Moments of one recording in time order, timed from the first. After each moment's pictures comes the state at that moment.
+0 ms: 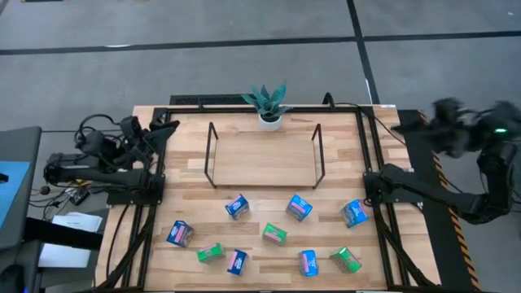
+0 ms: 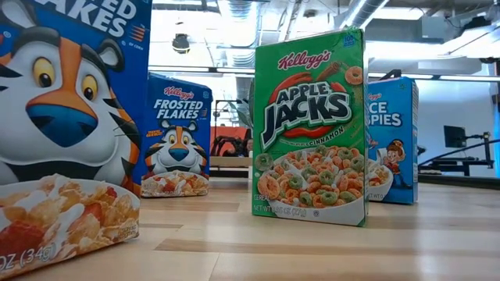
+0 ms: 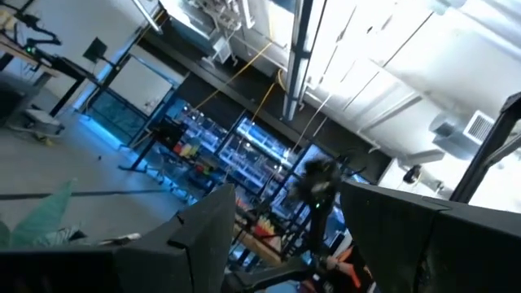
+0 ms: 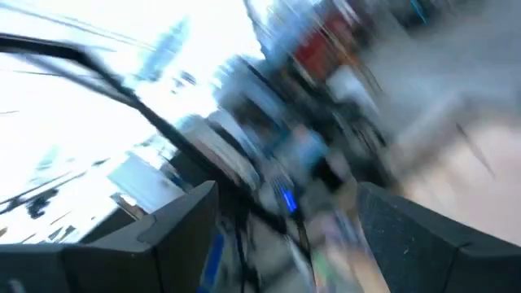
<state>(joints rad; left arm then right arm) -0.03 0.36 0.55 0.35 -0.41 -0.48 -0.71 0.48 1.34 -0.57 -0.69 0.91</state>
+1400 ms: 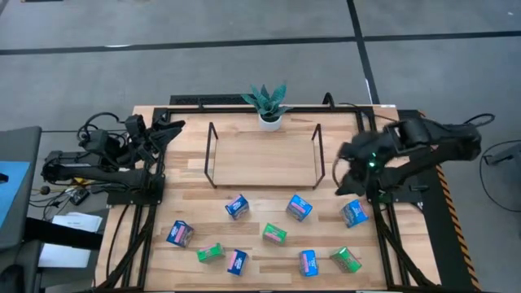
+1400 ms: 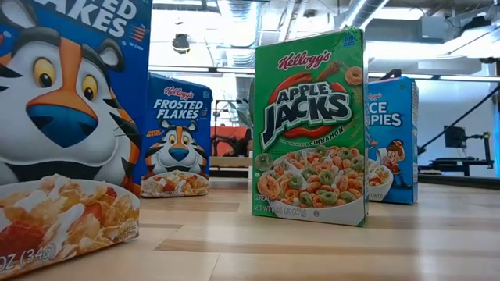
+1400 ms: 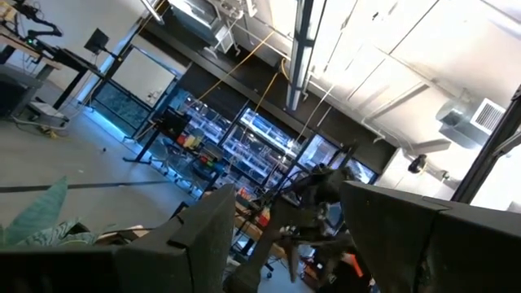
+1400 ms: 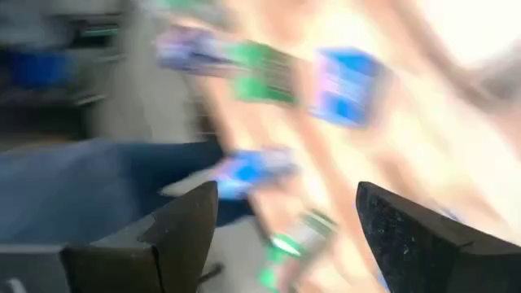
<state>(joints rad) -0.03 0.43 0.58 0.34 -0.40 -0.48 0.22 1.07 1.40 -1.29 -0.18 0.99</state>
